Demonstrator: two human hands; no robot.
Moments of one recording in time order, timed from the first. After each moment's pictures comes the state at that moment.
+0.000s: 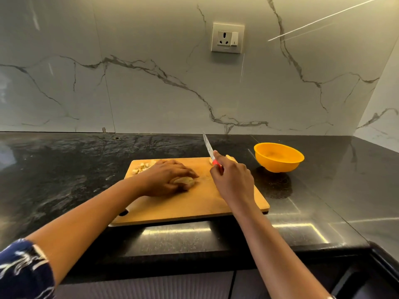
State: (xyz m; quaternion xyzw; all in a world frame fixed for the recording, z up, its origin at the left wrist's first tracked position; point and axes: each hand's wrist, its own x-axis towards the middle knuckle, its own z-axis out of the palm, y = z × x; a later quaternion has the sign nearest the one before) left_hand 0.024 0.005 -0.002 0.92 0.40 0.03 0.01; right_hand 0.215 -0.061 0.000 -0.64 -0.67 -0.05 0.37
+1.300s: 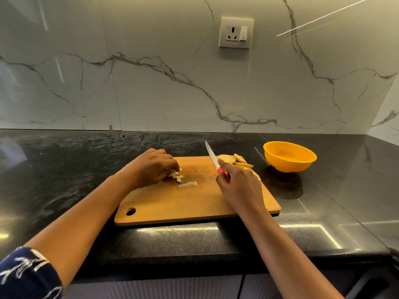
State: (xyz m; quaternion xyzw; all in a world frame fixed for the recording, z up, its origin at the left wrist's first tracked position) left_hand -0.026 0.024 -0.007 0.92 0.35 0.13 -0.15; right_hand 0.218 -0.060 -0.012 -0.63 -0.70 -0.03 0.35
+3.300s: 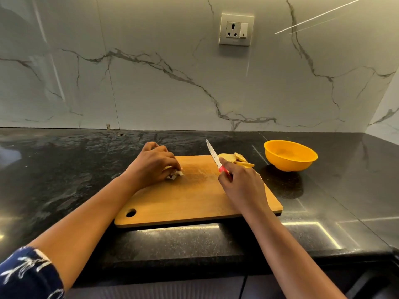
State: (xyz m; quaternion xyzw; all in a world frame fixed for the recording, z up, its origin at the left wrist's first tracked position) left_hand -0.020 0.024 -0.011 0.89 0.36 0.21 -0.17; right_hand 0.219 -0.056 -0.015 -0.62 -0.70 -0.04 0.35
